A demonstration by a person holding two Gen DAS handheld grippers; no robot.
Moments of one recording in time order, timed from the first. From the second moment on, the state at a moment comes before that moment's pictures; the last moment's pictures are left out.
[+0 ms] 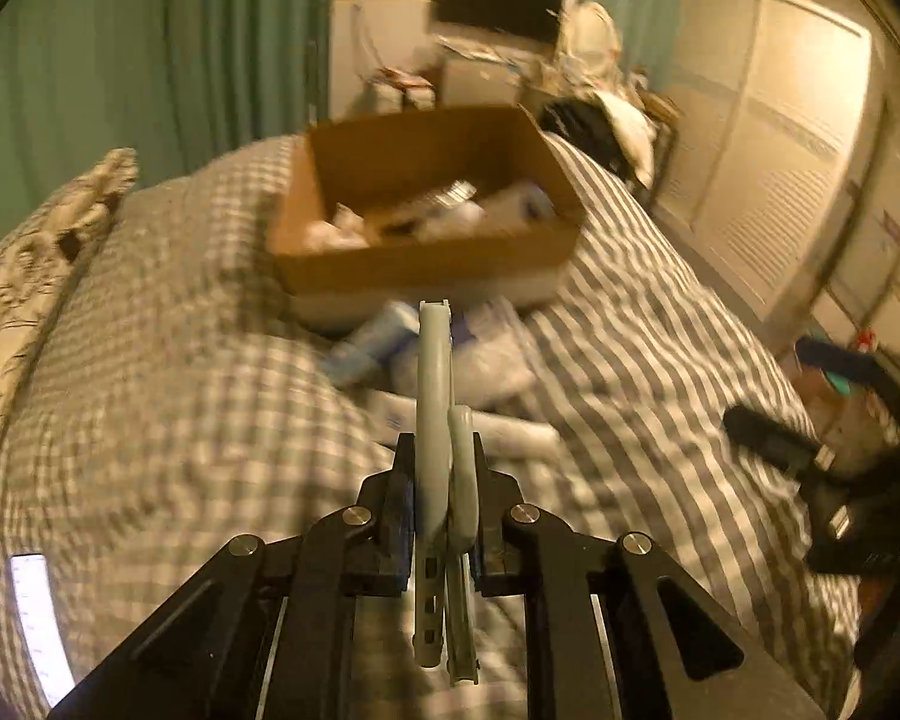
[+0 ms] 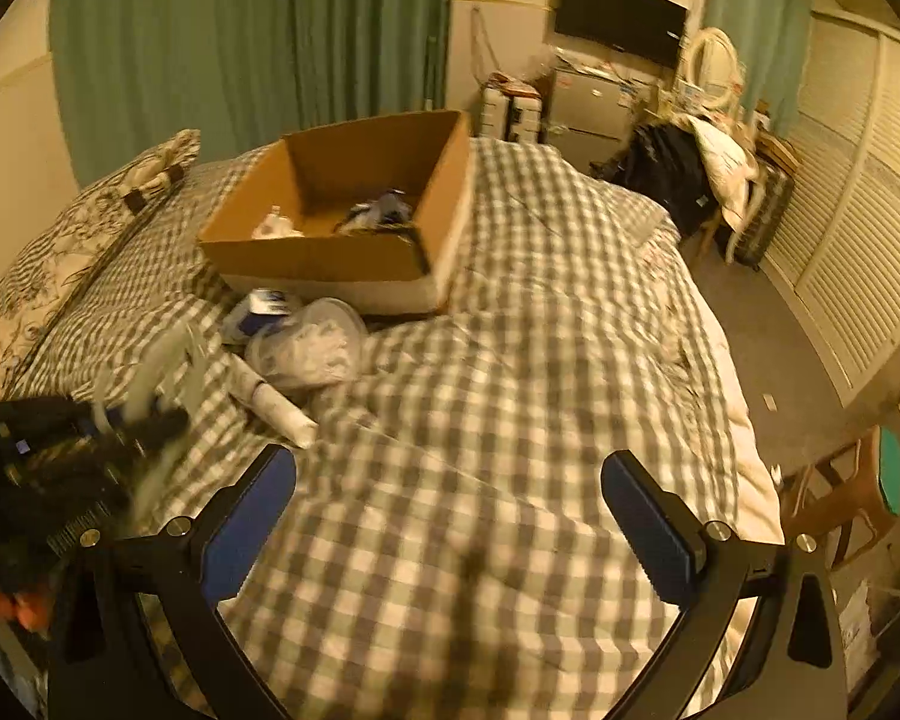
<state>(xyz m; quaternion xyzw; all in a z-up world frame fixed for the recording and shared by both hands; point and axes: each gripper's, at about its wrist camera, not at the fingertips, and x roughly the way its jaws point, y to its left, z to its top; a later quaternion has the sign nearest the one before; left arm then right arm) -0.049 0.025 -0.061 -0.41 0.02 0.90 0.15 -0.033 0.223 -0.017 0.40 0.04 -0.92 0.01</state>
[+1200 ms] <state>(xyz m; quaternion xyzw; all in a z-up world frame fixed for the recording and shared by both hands) -0.063 -0.029 -0.065 -0.42 -0.03 0.90 0.09 -0.113 0.129 -0.091 0.49 0.14 -0.85 0.12</state>
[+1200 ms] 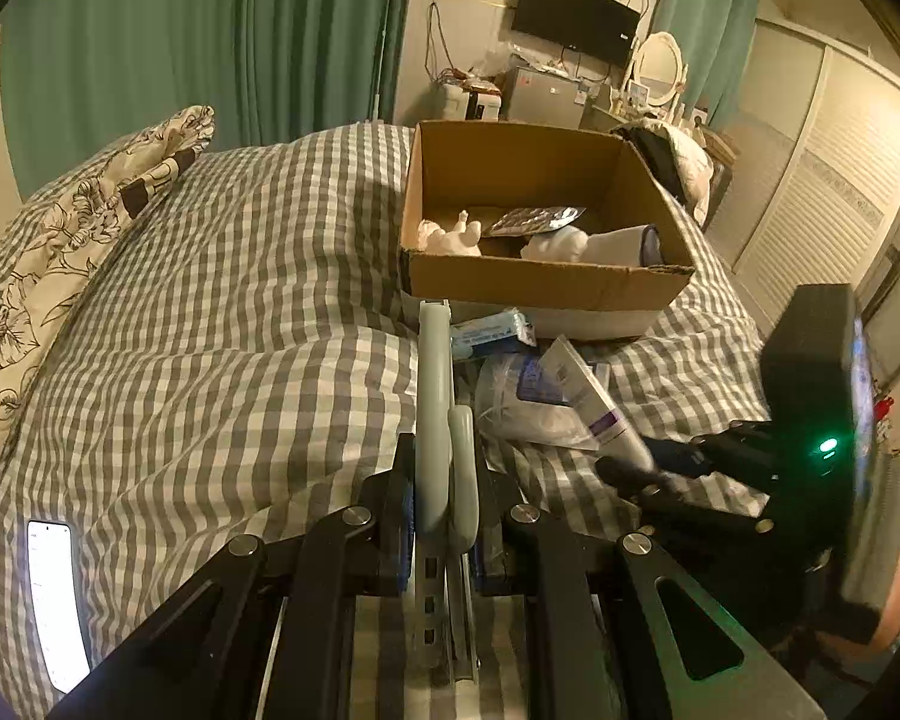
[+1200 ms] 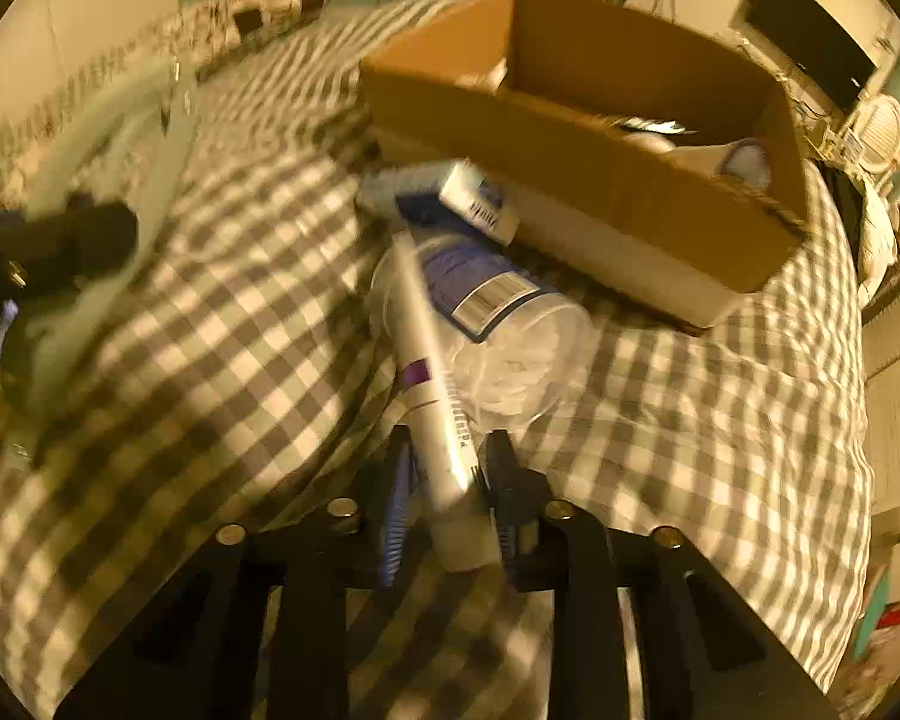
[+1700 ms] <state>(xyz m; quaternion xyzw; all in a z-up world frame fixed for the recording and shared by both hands) -0.053 -0.006 0.005 -0.35 -0.01 0.93 0.12 -0.078 0.149 0.024 0.38 0.11 -0.91 0.11</state>
